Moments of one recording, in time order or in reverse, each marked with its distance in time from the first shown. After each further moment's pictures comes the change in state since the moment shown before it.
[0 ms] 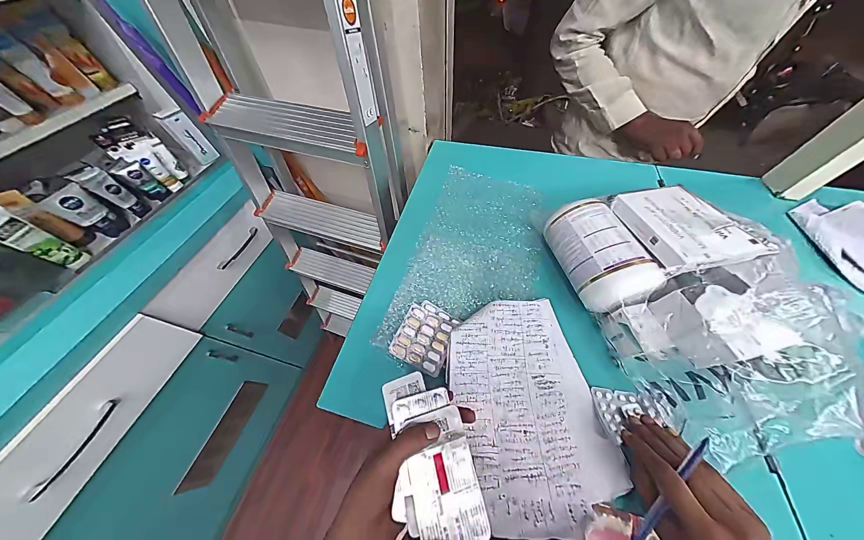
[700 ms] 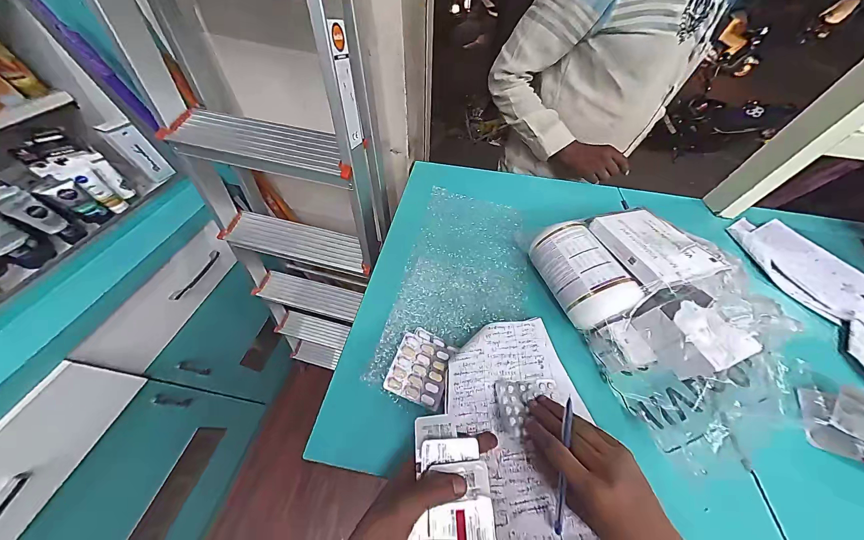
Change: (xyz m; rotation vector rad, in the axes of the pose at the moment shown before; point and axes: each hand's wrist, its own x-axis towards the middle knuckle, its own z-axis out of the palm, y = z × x) left_hand 0.010 0.013 -0.001 0.253 -0.024 -0.238; right_hand 0.063 -0.045 0.046 0.082 -0.025 -0.285
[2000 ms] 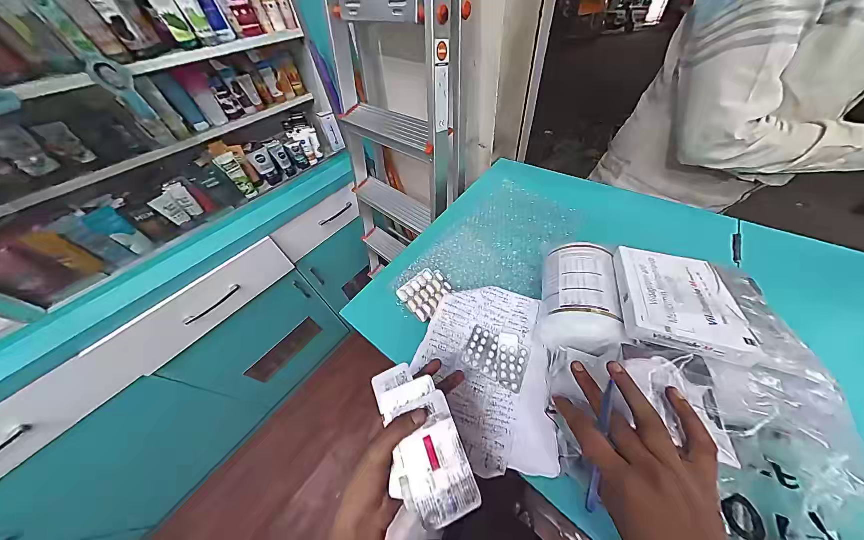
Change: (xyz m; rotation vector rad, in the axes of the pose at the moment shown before) left_hand -0.004 -0.105 0.098 -0.310 0.232 0.743; right_hand -0.027 0.079 -0.083 -0.072 -0.022 -0.141
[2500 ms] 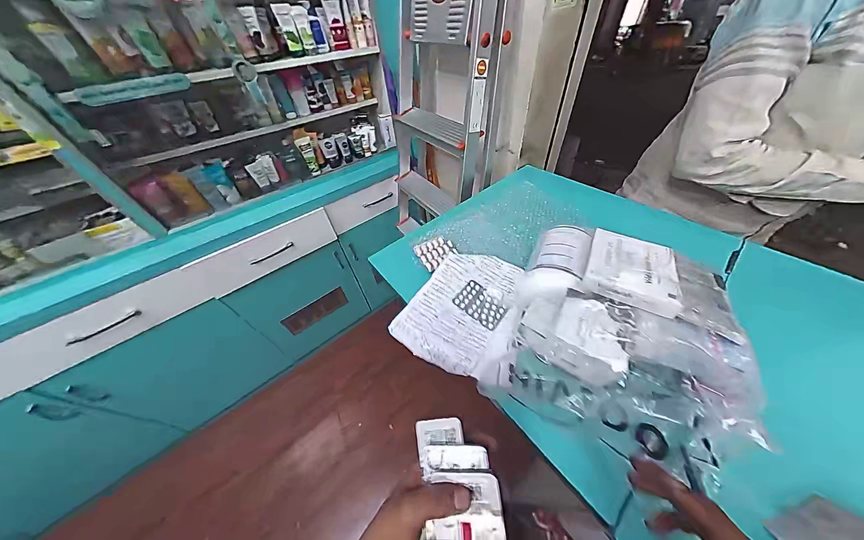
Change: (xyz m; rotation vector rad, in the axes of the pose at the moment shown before) left_hand -0.136 -0.098 0.092 0.110 0.065 -0.001; right_hand -0.130 0.051 -0.067 1.096 0.134 0.111
